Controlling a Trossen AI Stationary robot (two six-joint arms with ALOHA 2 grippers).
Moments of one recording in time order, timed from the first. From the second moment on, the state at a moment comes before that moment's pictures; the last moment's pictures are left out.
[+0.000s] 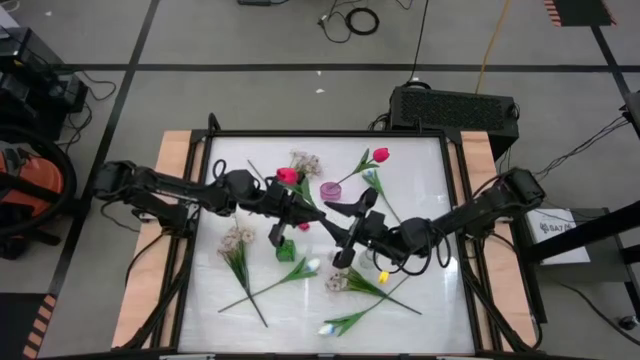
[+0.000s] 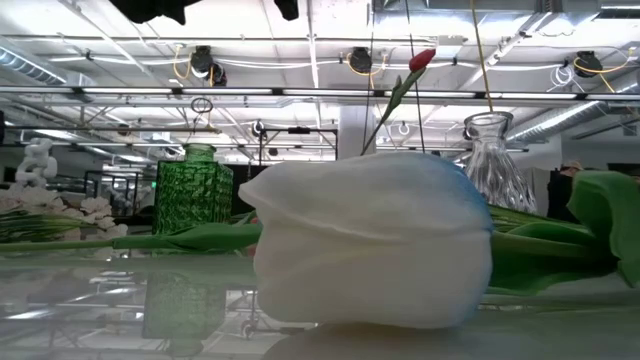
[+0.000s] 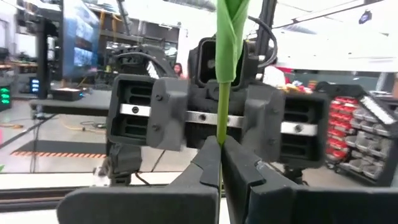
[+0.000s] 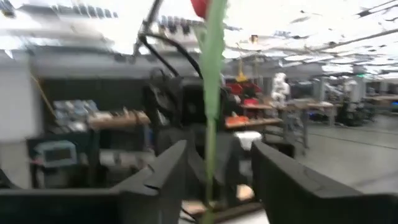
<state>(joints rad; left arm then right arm) -0.02 1.39 0.83 0.79 0.30 -0.18 0.39 1.60 0.99 1.01 0.77 -0.19</state>
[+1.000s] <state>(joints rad) 0.32 1.26 0.70 0.62 0.39 -0.20 0.53 1.26 0.99 0.11 0.94 0.09</state>
